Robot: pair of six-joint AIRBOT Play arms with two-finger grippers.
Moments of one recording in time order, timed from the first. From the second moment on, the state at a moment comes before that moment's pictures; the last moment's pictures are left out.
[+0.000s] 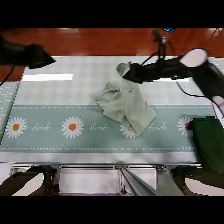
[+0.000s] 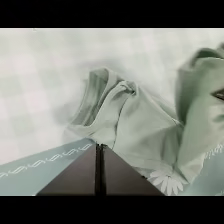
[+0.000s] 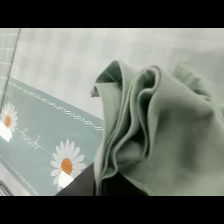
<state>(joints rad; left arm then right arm) 0.02 -1.07 1.40 1.00 -1.28 -1.39 0.29 -1.39 1.31 -0.72 0.97 1.39</state>
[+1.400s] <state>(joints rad) -0.10 -0.79 0.80 0.87 -0.91 -1.41 -0.01 -0.76 0.40 -0.95 0.82 1.73</state>
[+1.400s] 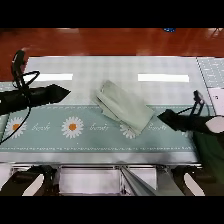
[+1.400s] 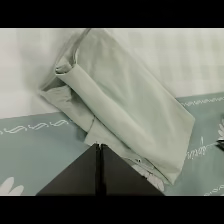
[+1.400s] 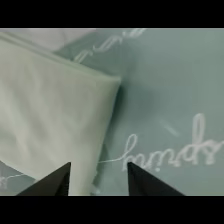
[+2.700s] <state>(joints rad) -0.12 -0.84 0.71 0.87 -0.87 -1.41 0.20 -1.54 1.61 -0.81 1.11 1.48</state>
